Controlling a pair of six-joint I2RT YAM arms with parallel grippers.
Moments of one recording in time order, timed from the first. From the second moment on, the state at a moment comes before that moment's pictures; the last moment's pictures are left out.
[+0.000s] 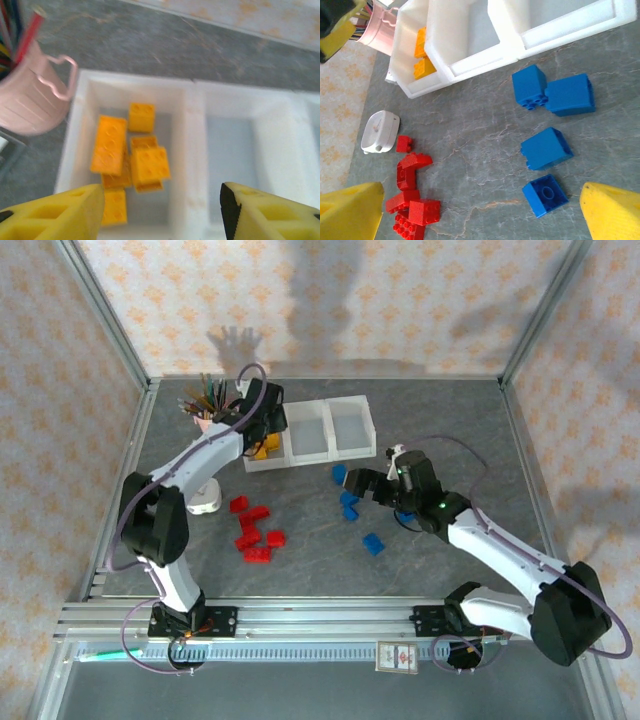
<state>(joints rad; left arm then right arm) -0.38 1.73 1.42 -0.51 -0.31 -0.56 0.56 1.11 0.71 -0.22 -0.18 0.73</state>
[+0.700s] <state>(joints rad) -0.84 1.57 0.98 -0.25 -0.15 -0.98 0.42 0.96 0.53 -0.36 -0.12 0.75</state>
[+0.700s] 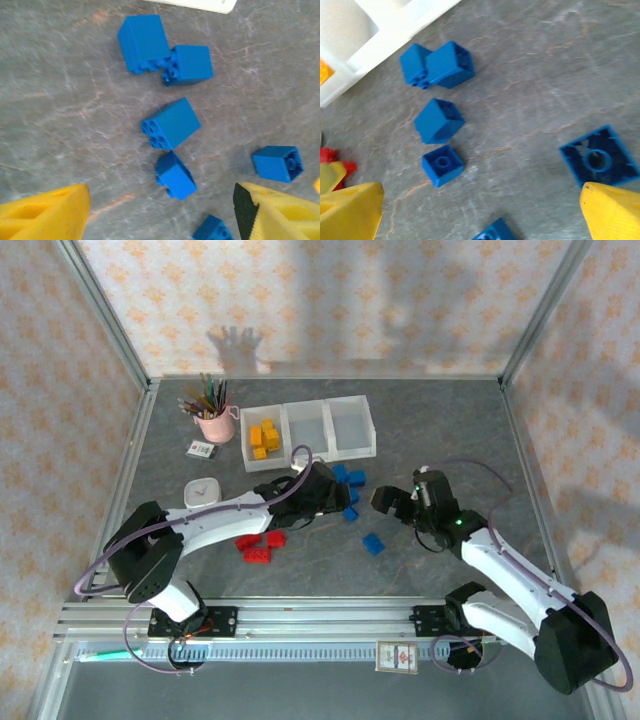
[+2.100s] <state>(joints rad) -0.90 1.92 1.11 -0.12 -0.16 -1.17 0.31 0.93 0.46 -0.33 -0.22 0.71</state>
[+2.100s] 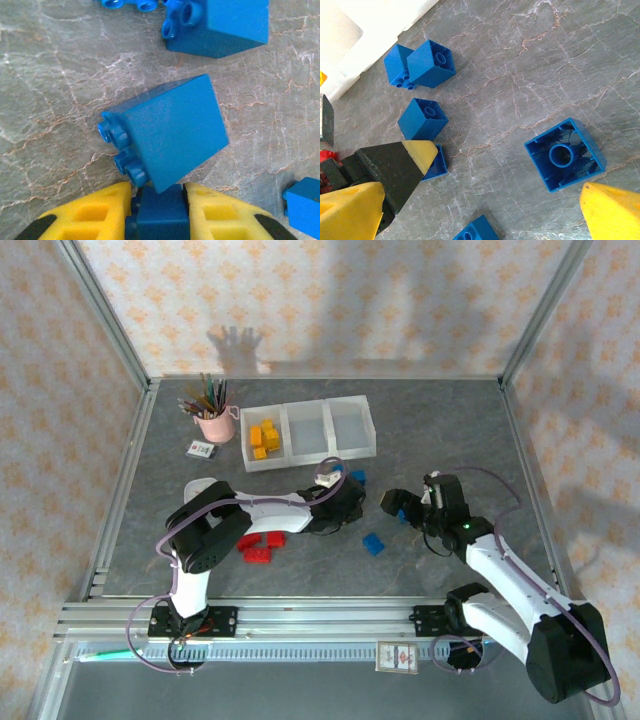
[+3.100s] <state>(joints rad) -0.67 1.56 1.18 -0.40 -0.46 -0.85 0.51 1.15 0.63 -0.17 -0.30 0.75</state>
